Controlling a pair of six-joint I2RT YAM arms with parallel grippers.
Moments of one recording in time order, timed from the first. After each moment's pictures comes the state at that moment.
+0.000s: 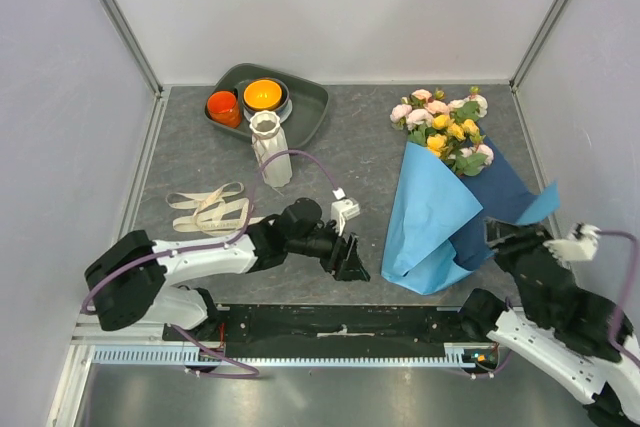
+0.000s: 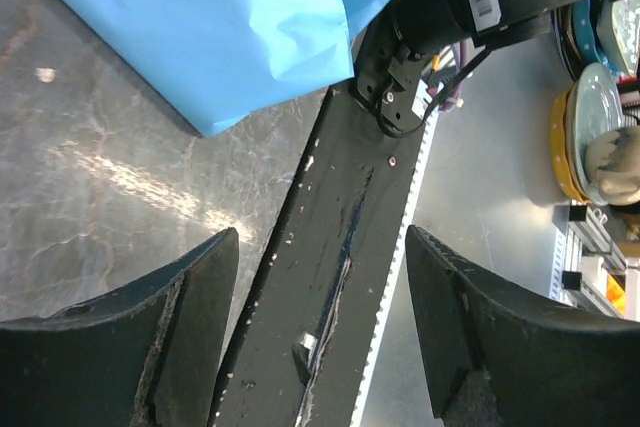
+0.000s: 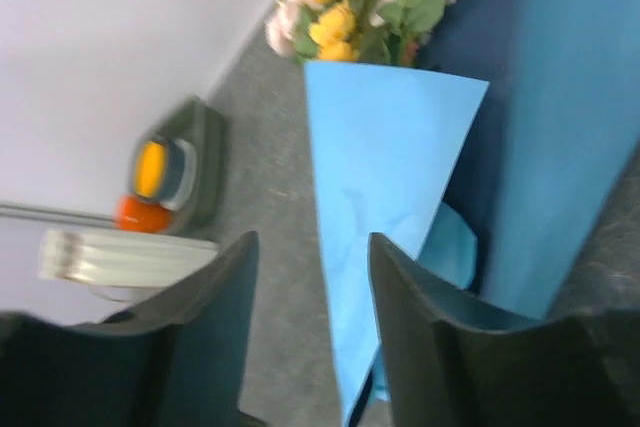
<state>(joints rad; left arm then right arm) -1.00 1.32 0.62 0.22 0.51 -0.53 0.87 0.21 0.80 -1.14 0.91 1.26</state>
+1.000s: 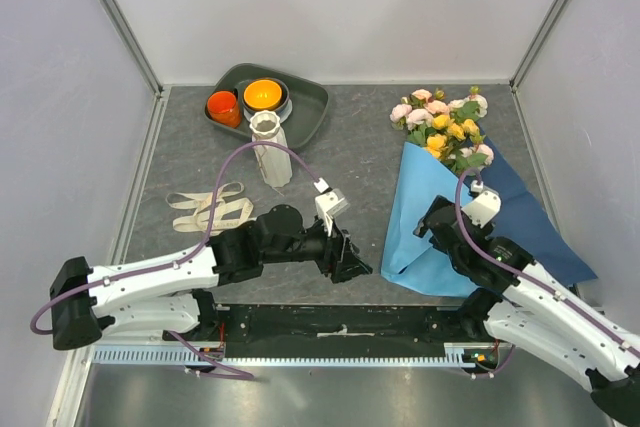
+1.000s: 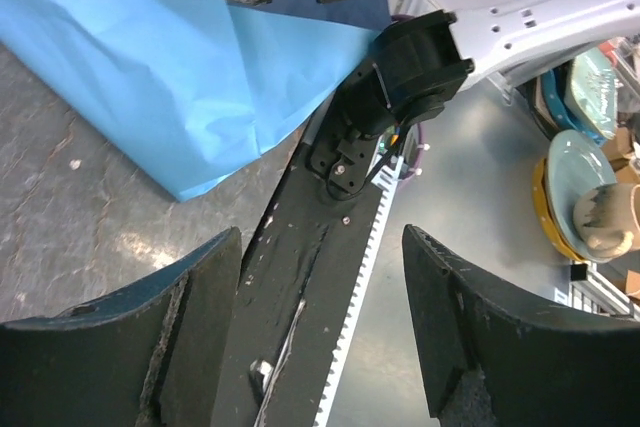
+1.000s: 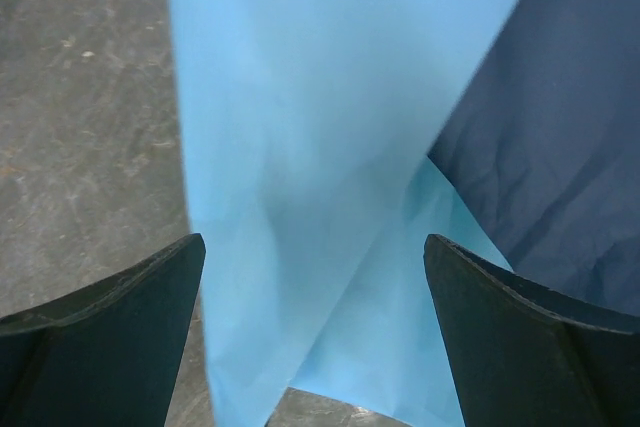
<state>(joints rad) -1.17 1.06 0.75 0.04 0.21 -0.53 0.78 0.70 0.64 -0.83 0.67 1.05</state>
